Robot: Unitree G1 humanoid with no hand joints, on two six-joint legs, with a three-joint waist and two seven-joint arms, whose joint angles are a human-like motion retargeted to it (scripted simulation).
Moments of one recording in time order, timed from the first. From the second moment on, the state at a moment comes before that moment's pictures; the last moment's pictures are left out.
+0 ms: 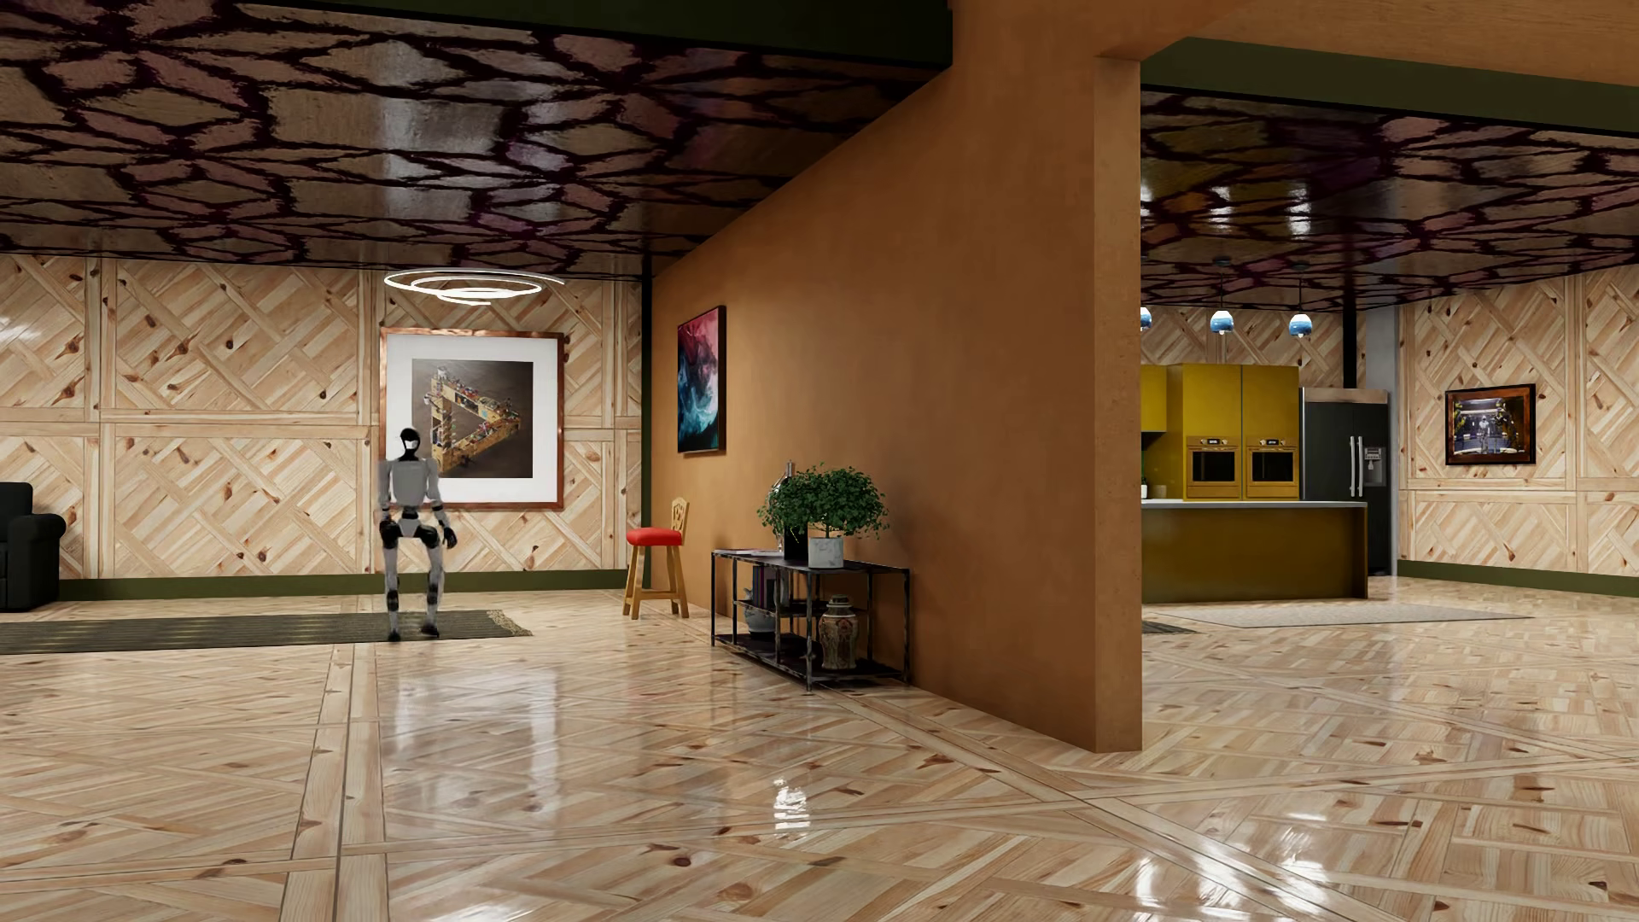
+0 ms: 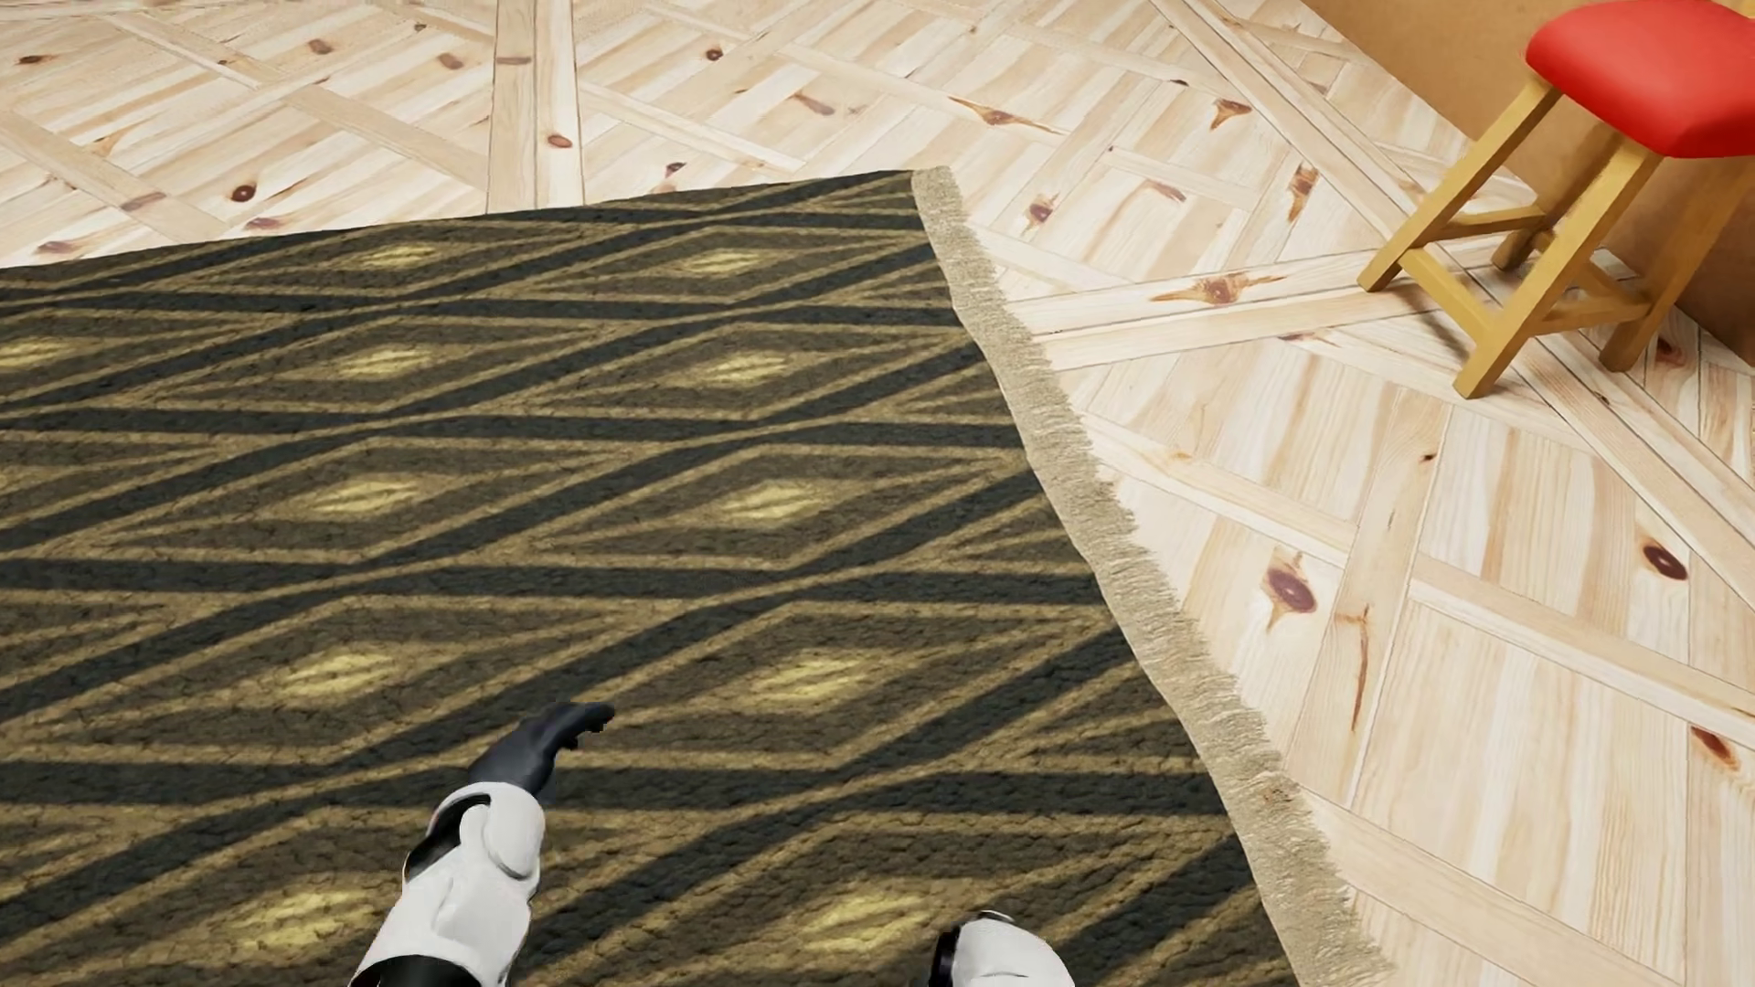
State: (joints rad) body 0.03 -0.43 -0.08 -0.05 -0.24 -0.09 0.23 -0.29 0.19 0.42 0.74 -0.20 0.40 -0.32 0.01 0.11 -0.03 0.03 -0.07 0.09 -0.12 0.70 0.71 0.91 -1.20 0.15 0.30 0.02 0.15
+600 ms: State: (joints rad) body -0.38 -0.05 -0.02 0.26 0.10 0.09 0.11 -0.30 0.16 1.27 0.36 0.33 0.01 -0.05 -0.17 0.06 0.07 0.05 -0.15 0.16 -0.12 0.80 0.76 0.86 -1.21 0.30 0.28 -0.07 -0.13
